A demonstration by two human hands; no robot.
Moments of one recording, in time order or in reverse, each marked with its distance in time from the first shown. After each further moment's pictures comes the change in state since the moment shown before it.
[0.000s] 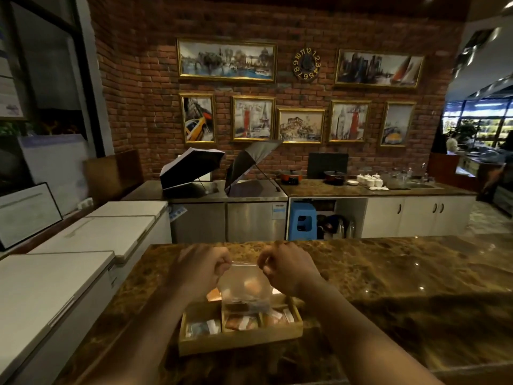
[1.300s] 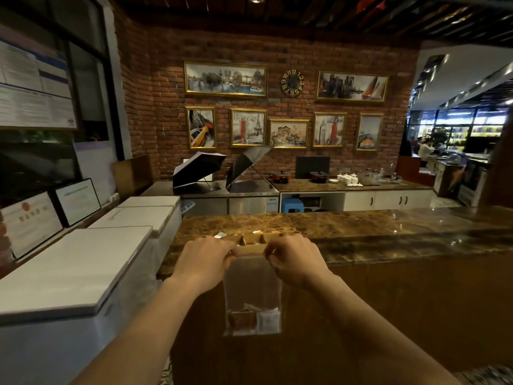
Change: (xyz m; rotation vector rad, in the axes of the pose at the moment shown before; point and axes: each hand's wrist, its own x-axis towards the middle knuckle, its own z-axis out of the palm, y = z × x) left_hand -0.419 0.118 -0.231 0.202 0.033 0.121; right_hand -0.403 -0.252 -0.098 -0.037 0.138 0.007
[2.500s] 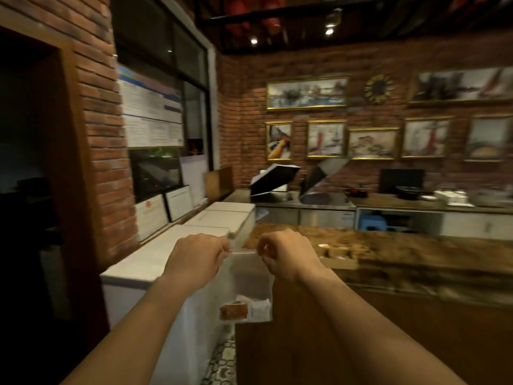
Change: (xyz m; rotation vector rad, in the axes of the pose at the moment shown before) left_hand -0.093 -0.032 -0.106 0.263 0.073 -0.281; right_hand 0.006 -0.107 -0.026 0.116 -0.043 -0.359
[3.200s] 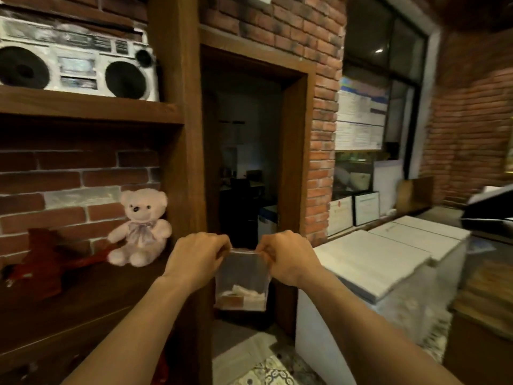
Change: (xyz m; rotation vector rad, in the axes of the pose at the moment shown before) left_hand -0.294 -0.254 -0.198 0.411 -0.020 -0.542; right_hand 0.045 -0.412 0.098 0.406 -0.116 -0.664
